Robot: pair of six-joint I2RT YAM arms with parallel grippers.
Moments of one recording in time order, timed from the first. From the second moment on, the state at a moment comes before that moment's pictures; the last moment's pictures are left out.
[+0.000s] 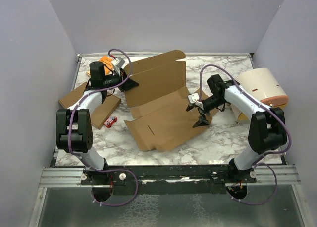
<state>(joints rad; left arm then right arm) -0.01 1.65 1.06 0.20 1.05 -0.08 0.27 1.64 1.19 -1.03 -0.96 -1.56</state>
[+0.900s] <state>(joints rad) 0.00 1.50 0.98 0.30 1.04 -0.12 0.12 1.94 1.47 -0.46 -0.57 -0.49</state>
